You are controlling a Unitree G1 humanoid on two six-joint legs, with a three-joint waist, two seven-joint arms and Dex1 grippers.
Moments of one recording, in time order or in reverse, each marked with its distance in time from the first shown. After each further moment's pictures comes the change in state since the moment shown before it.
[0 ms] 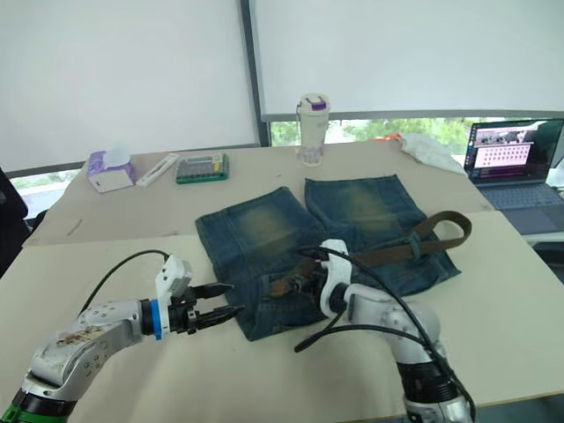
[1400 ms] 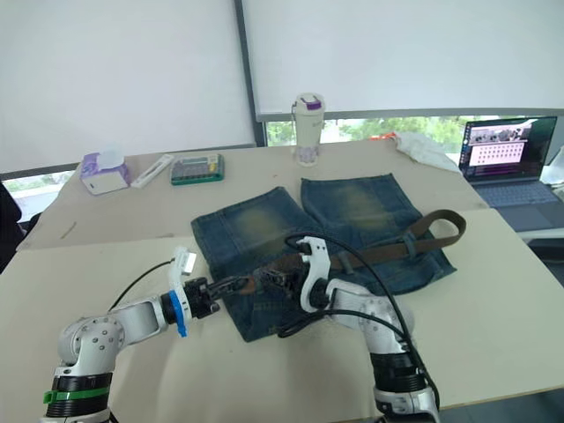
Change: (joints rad) left arm -0.140 -0.273 0.207 0.105 -0.283 0.441 0.310; right arm -0.015 0.120 -0.040 -0.005 -0.097 0.017 0.185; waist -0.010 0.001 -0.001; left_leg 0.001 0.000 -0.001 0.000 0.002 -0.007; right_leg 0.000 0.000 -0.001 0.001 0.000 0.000
